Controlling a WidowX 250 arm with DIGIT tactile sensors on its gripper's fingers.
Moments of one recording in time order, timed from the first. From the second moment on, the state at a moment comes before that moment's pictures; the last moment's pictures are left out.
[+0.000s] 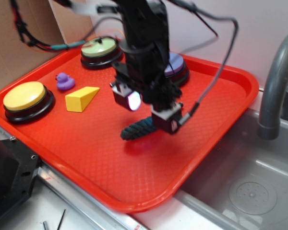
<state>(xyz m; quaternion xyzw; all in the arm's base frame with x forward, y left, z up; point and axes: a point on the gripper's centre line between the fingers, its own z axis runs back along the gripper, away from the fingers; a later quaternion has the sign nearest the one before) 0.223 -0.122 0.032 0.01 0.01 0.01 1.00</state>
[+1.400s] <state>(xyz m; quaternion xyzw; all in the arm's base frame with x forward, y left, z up) 0.198 -0.129 0.093 0.04 0.01 -0.04 1.00</state>
